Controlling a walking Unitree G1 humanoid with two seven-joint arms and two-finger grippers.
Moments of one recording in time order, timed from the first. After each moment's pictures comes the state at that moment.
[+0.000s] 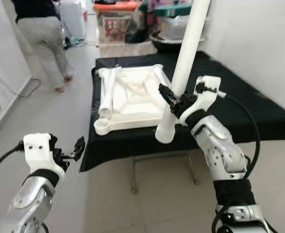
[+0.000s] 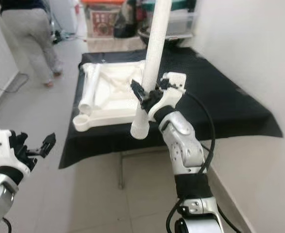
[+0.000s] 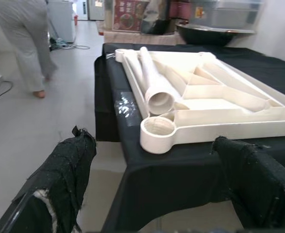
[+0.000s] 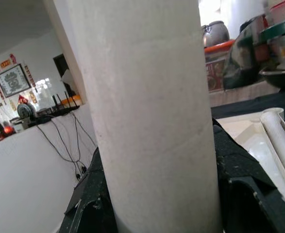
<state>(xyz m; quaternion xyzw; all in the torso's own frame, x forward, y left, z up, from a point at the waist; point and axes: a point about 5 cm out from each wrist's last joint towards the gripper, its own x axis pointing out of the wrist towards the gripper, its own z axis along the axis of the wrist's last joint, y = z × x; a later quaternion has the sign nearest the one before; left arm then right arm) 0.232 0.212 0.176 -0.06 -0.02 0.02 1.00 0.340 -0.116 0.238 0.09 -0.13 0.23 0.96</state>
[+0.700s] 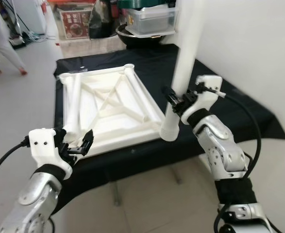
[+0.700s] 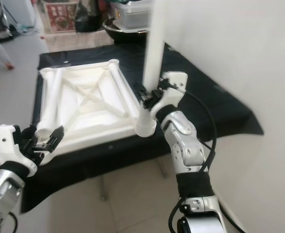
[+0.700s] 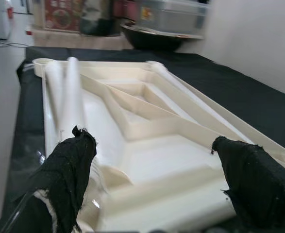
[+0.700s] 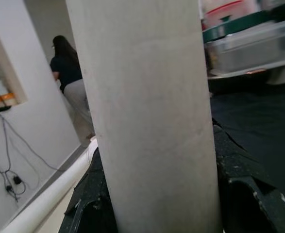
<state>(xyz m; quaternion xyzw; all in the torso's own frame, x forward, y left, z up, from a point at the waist) 0.233 0.203 0.182 -0.08 -0.05 0.00 1.00 0.342 -0.115 0.233 0.06 -0.13 0.23 0.96</state>
